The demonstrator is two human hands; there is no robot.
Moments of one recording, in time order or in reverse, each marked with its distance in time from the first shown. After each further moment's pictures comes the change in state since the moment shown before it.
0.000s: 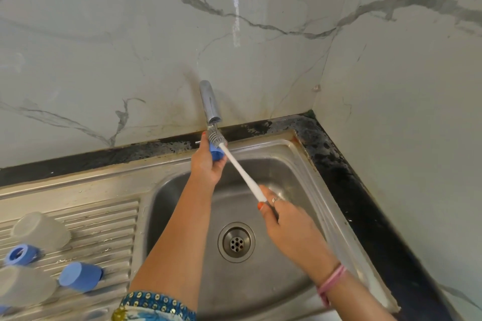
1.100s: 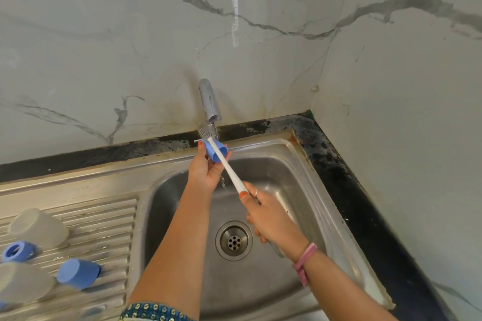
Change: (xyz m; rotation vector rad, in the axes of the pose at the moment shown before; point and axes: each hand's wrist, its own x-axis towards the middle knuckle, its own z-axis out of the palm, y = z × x) left_hand -0.003 -0.004 -0.016 -0.112 -0.081 -0.074; right_hand 0.021 -0.024 0.015 0.568 -0.124 0.166
